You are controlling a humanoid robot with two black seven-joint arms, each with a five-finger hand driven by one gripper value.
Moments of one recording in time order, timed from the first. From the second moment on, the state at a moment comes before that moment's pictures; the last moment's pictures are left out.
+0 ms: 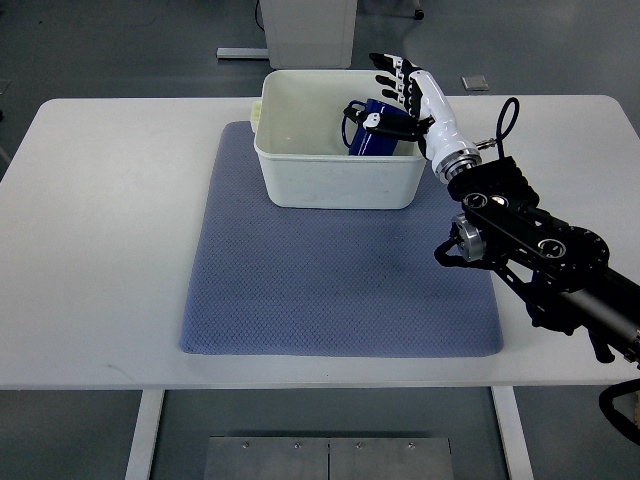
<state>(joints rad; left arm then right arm) -0.04 0.00 -0.10 -0.20 0.08 0.10 -0.05 0.91 -0.08 0.59 0.90 -0.70 -0.36 0.25</state>
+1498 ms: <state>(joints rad) -0.04 0.00 -0.10 -0.20 0.08 0.10 -0.05 0.77 -0.21 0.93 0.98 -0.25 -0.19 0.12</state>
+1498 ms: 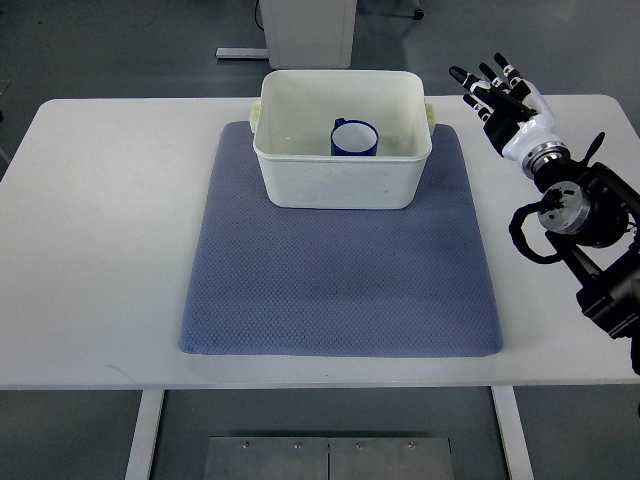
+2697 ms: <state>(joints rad) -0.04 0.00 -0.10 -0.20 0.08 0.10 -0.05 0.70 -0.16 1.03 0.69 -0.18 -0.03 0.15</state>
